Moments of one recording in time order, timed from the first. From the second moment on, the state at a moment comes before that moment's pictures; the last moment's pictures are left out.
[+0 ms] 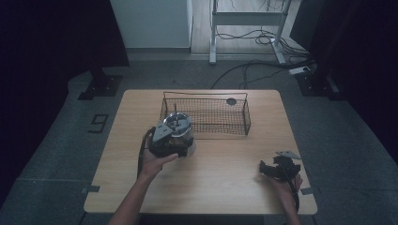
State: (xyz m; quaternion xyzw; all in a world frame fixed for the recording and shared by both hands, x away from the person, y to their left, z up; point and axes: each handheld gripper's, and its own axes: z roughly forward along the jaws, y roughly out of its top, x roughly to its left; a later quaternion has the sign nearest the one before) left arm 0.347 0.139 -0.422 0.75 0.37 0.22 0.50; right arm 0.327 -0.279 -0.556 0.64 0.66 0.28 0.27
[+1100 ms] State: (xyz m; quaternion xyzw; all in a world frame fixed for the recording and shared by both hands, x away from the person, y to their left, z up) left arm 0.381 0.135 -0.396 0.75 0.37 0.23 0.50; right arm 0.327 -0.279 -0.556 0.64 0.66 0.28 0.27
